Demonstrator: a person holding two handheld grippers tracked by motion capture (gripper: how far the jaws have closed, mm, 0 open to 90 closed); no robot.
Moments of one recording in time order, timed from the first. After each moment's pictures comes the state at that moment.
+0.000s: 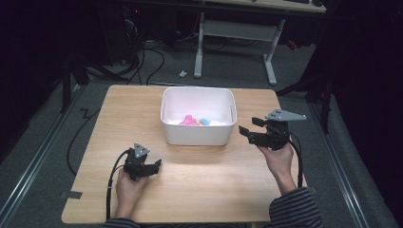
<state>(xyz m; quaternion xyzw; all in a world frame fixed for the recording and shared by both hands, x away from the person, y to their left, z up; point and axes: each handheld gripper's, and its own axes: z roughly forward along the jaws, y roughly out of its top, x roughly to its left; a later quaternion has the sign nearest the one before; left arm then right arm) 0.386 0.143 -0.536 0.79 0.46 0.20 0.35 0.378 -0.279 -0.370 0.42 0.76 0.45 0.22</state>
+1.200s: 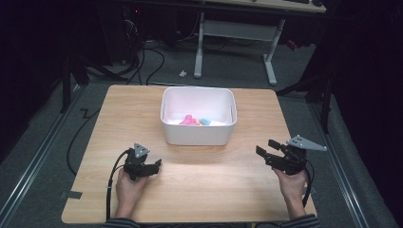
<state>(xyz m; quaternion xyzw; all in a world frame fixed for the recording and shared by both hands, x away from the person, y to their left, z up) 0.386 0.143 -0.536 0.79 0.46 0.20 0.35 0.330 -0.332 -0.428 0.49 0.71 0.47 0.21</state>
